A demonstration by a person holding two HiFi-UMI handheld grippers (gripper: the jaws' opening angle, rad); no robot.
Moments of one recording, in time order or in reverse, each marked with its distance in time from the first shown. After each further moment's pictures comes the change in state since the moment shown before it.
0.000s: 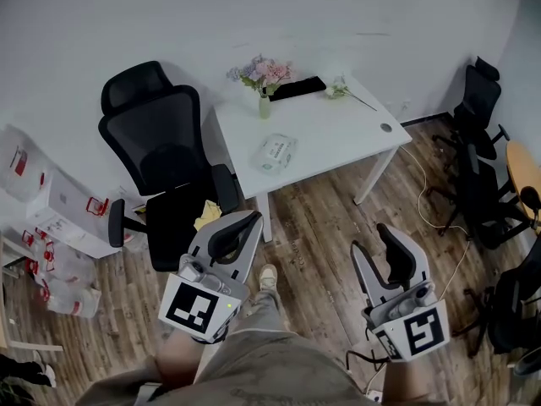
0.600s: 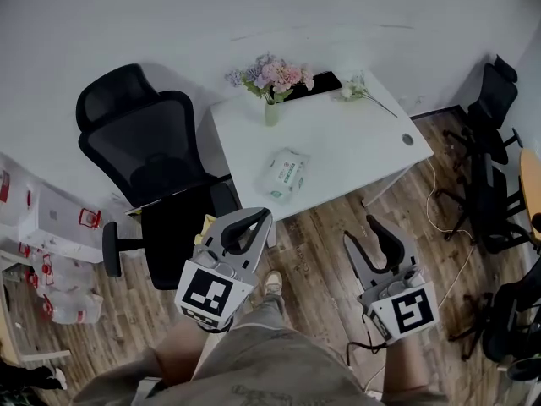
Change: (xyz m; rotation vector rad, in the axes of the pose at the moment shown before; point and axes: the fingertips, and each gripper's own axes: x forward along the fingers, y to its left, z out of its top) left arm 0.141 0.135 -0.076 -0.029 0.162 -0.056; right arm 0.197 -0.070 -0.072 -0.004 0.207 0.043
